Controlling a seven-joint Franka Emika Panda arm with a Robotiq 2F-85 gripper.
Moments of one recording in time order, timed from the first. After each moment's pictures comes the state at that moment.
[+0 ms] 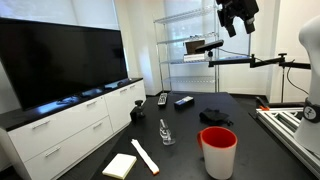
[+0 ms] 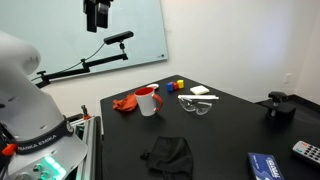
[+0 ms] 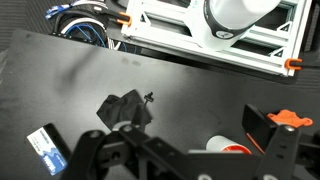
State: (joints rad) arm -0.04 -0.76 -0.11 -2.49 -0.20 1.41 -0.34
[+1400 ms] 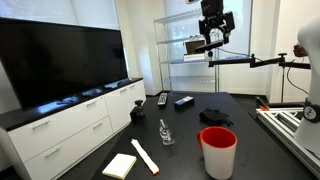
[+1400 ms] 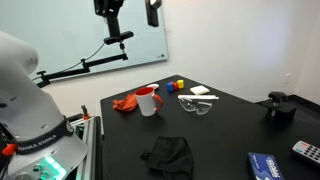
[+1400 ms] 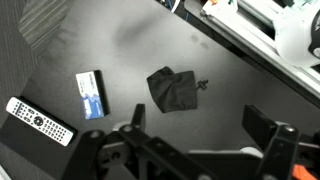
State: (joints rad) arm 0.00 -0.71 -0.33 -2.51 -0.46 1.71 -0.76
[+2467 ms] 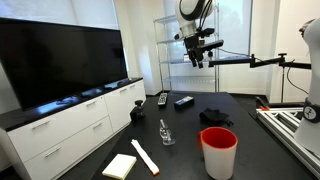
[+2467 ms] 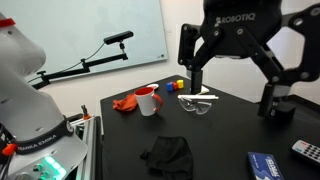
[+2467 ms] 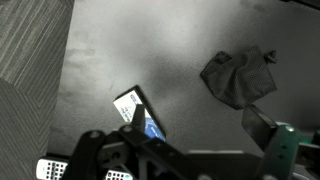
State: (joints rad) arm -0.20 -0.09 -0.48 -2.25 -0.22 2.04 -0.86
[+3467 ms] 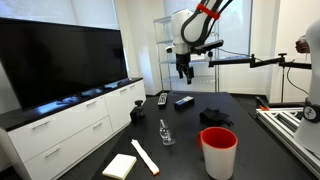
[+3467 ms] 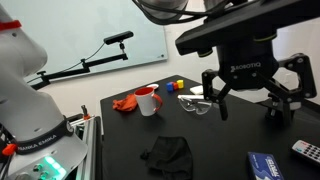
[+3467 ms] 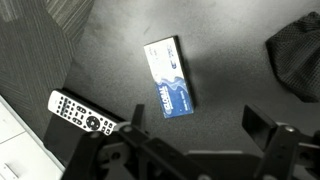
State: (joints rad) arm -0.25 0.04 -0.36 -2.38 -0.34 2.54 -0.86
